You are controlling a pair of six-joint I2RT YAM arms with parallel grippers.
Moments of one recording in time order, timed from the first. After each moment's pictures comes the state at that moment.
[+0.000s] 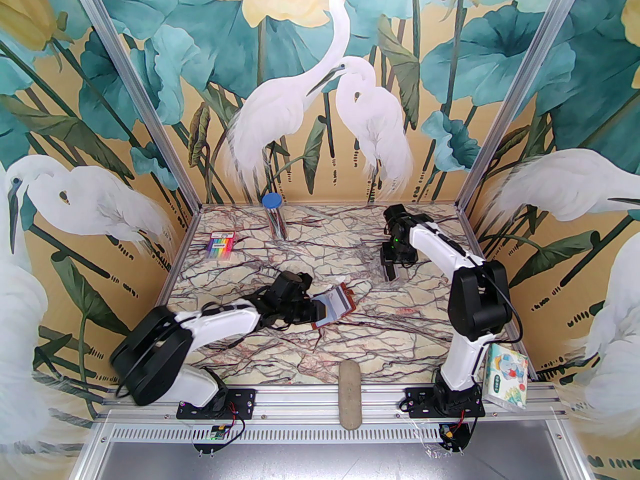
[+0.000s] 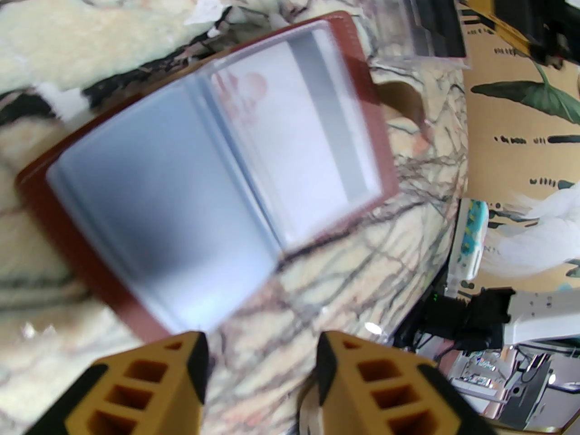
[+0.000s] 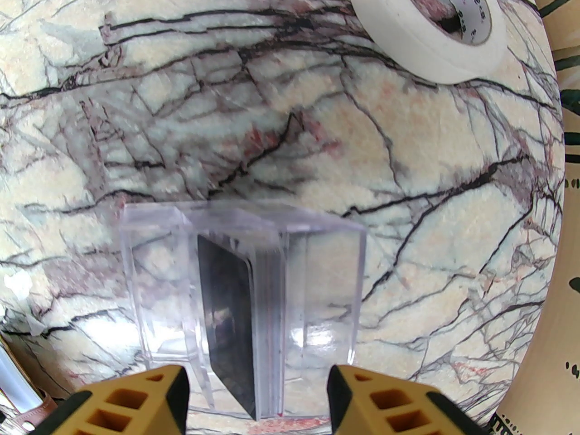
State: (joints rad) left arm -0.69 1.54 0.67 -0.03 0.38 -0.80; right arm 0.26 1.86 1.50 -0.99 0.12 0.24
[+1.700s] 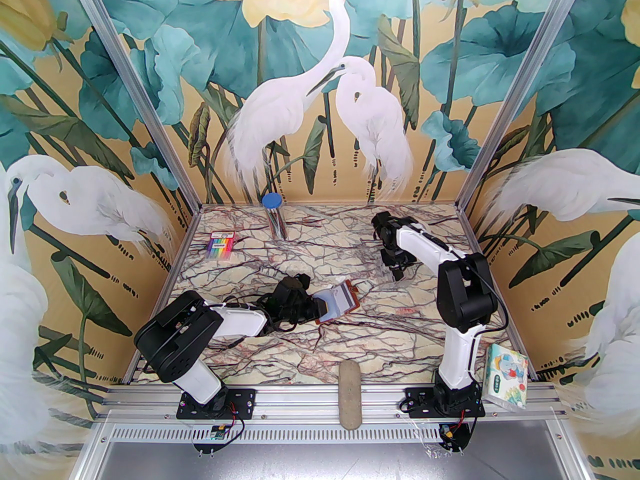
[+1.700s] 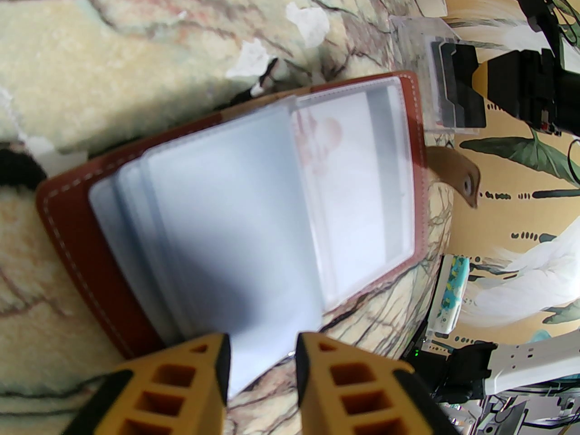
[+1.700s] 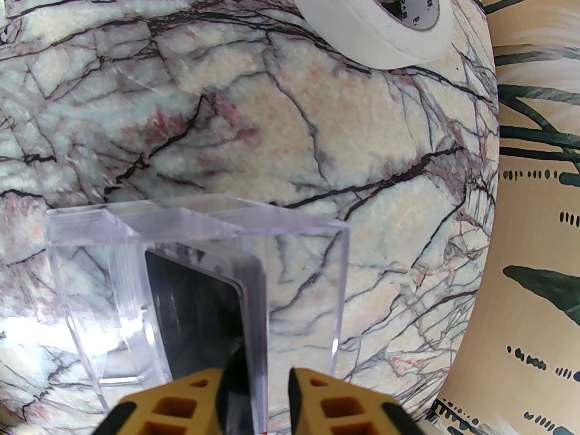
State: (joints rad) left arm -0.69 1.64 0.56 0.34 0.35 -0.95; right arm 0.31 1.96 1.54 -1.06 0.41 0.24
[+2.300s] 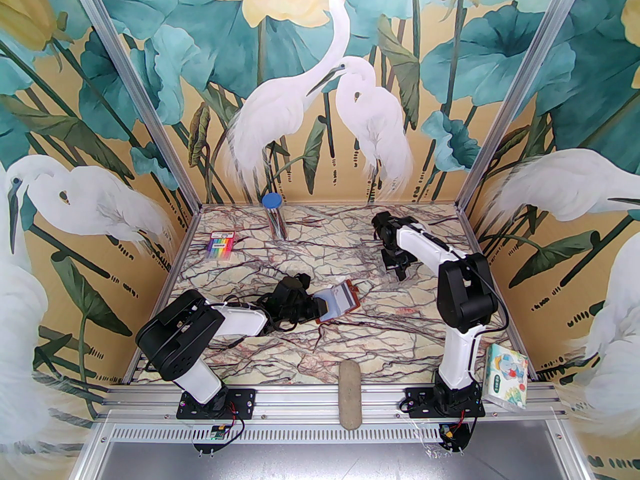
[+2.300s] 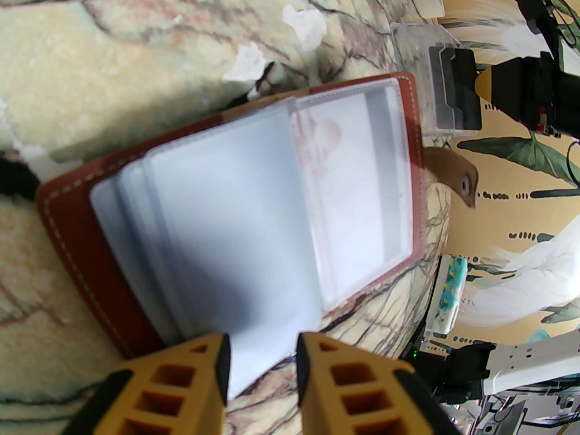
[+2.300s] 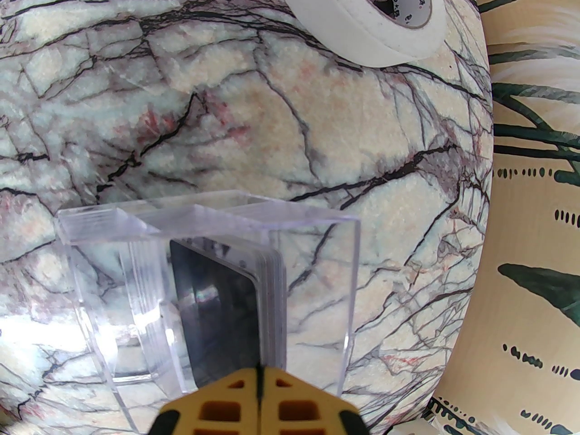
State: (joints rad) left arm -0.69 1.65 0.56 0.36 0.35 -0.95; right arm 0.31 1.96 1.54 -1.07 0.41 0.24
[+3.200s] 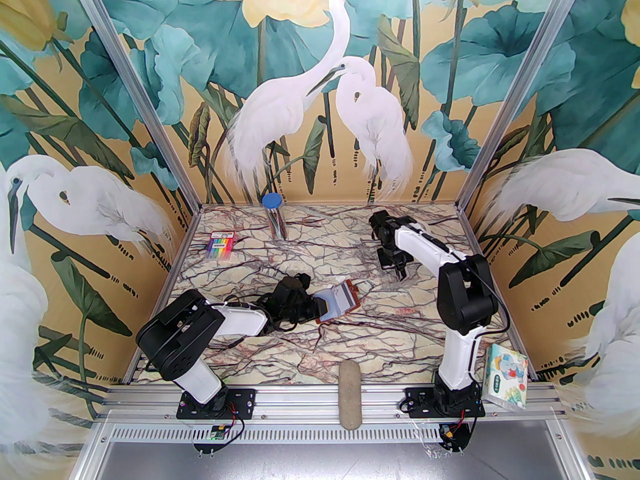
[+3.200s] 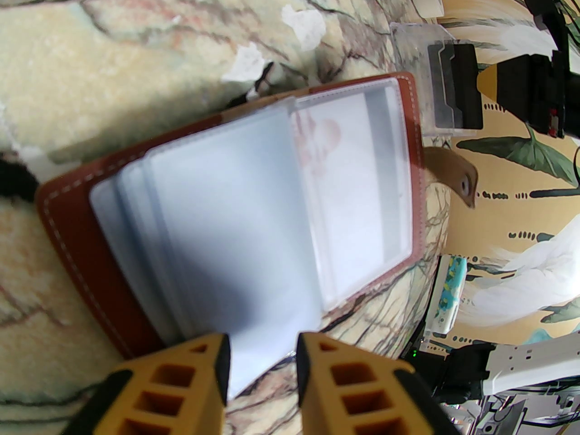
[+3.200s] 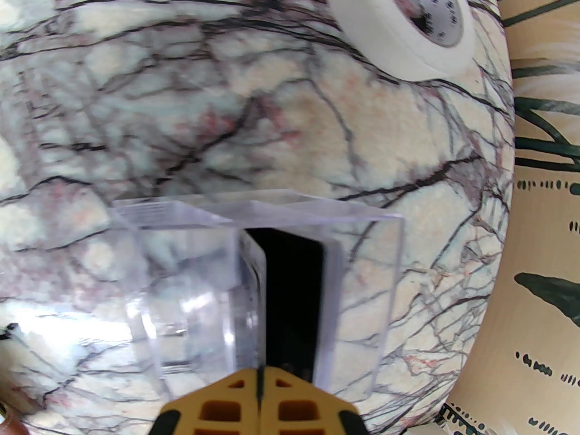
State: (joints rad) left arm -0.69 1.65 0.56 0.37 0.36 -0.95; right arm 0.35 1.95 1.55 -1.07 0.34 0.24
